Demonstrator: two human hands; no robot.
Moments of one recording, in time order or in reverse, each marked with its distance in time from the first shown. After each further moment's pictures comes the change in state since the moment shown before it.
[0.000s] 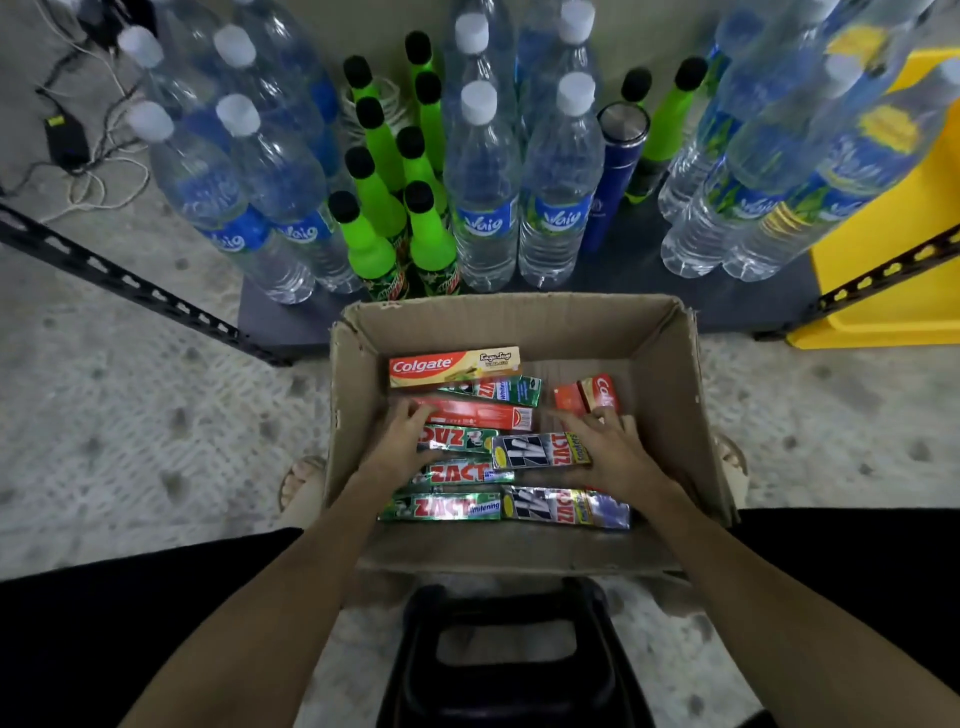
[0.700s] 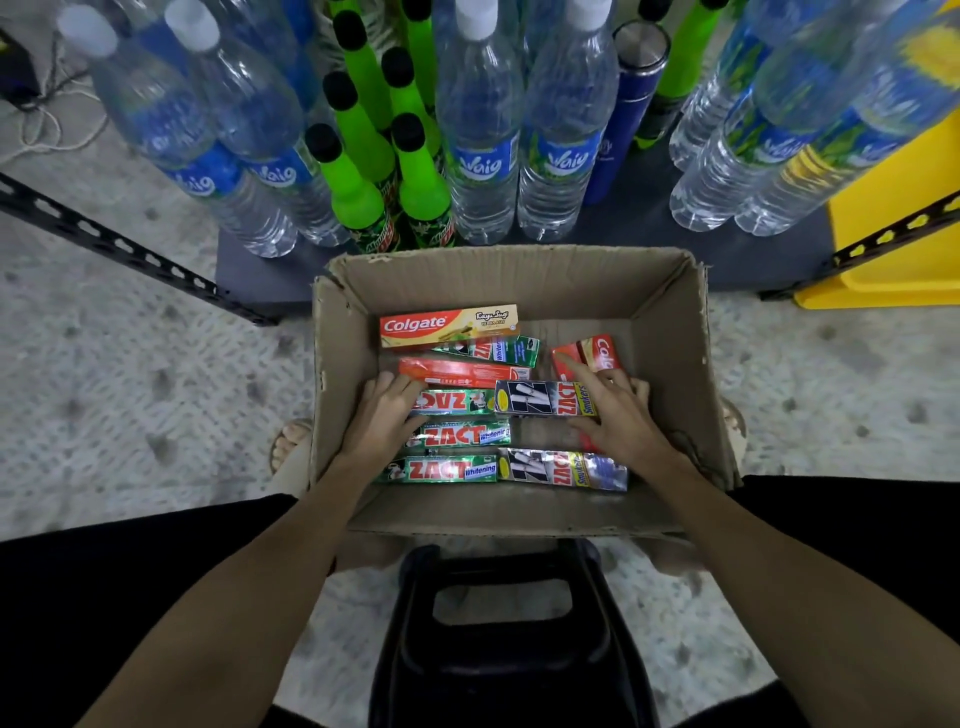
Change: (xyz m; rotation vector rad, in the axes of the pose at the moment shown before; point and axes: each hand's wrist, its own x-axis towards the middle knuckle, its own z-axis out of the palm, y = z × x) left_hand 0.002 -0.039 0.028 0.299 0.231 0.239; right_hand -0.003 0.008 0.012 0.172 0.156 0.056
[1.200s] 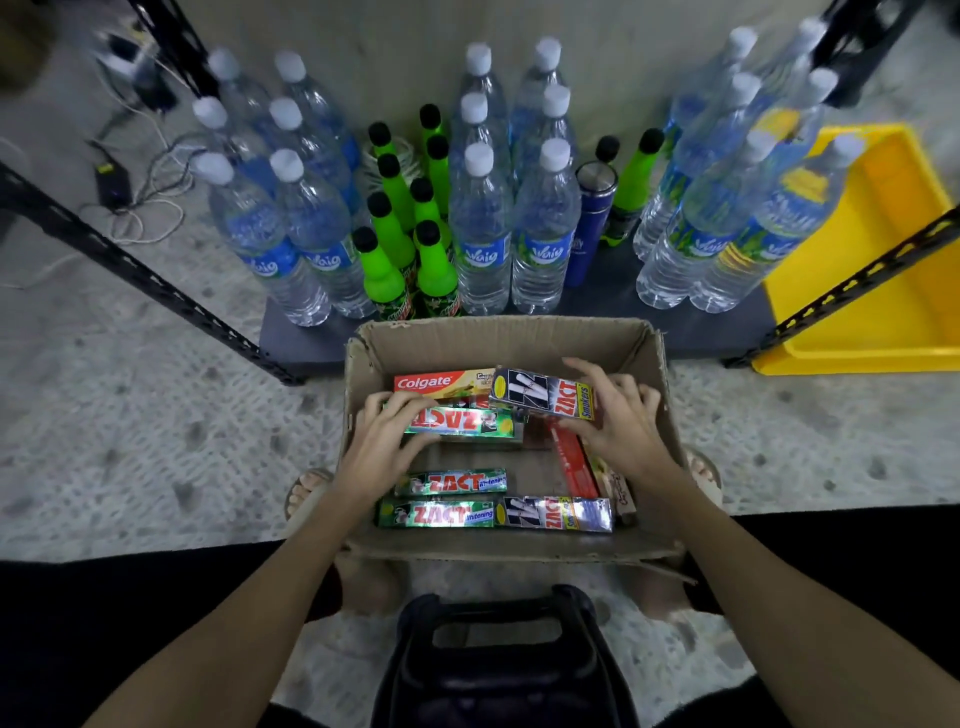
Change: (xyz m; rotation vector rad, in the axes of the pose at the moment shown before) left_hand -0.029 0.031 -0.088 -0.205 0.271 0.075; right_hand -0.016 -0.041 -0.081 0.057 0.289 -0.047
